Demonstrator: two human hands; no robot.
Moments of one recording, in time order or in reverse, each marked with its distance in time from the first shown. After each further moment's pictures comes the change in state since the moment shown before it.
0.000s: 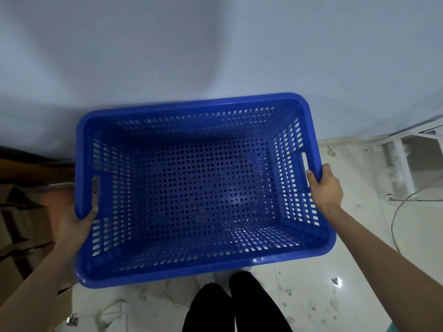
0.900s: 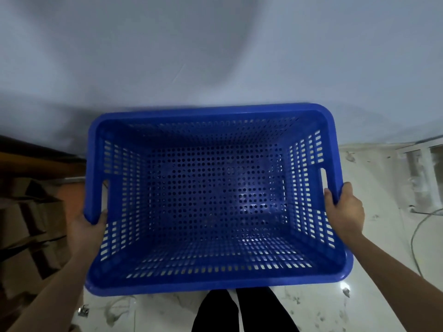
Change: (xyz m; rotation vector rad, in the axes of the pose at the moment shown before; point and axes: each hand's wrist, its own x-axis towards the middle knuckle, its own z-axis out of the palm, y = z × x) left_hand 0.015 -0.016 0.008 0.004 0.153 -0.014; right_hand -0.005 0.012 0.015 -0.092 0.004 -0.026
